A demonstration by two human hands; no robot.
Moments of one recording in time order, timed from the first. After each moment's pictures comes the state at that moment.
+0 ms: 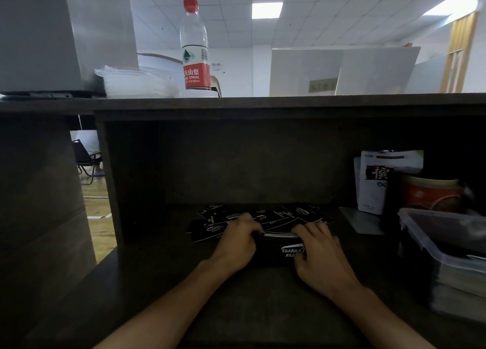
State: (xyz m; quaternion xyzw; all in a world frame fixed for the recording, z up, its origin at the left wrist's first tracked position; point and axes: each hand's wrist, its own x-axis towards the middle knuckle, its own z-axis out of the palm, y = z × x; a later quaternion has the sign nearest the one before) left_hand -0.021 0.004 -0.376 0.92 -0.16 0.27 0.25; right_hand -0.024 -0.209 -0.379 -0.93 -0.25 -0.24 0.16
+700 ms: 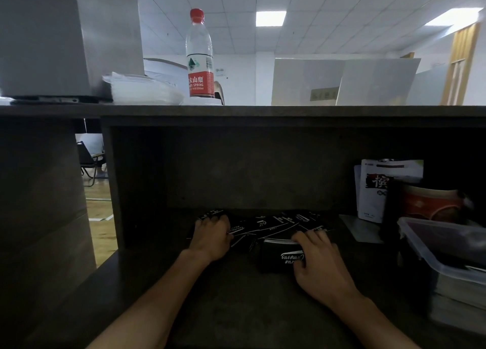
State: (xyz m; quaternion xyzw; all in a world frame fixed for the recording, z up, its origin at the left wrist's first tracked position) left_hand -0.003 0.056 -0.366 0.98 0.05 0.19 0.05; right_hand -0.027 -0.210 -0.378 -0.92 -0.26 -0.24 0.16
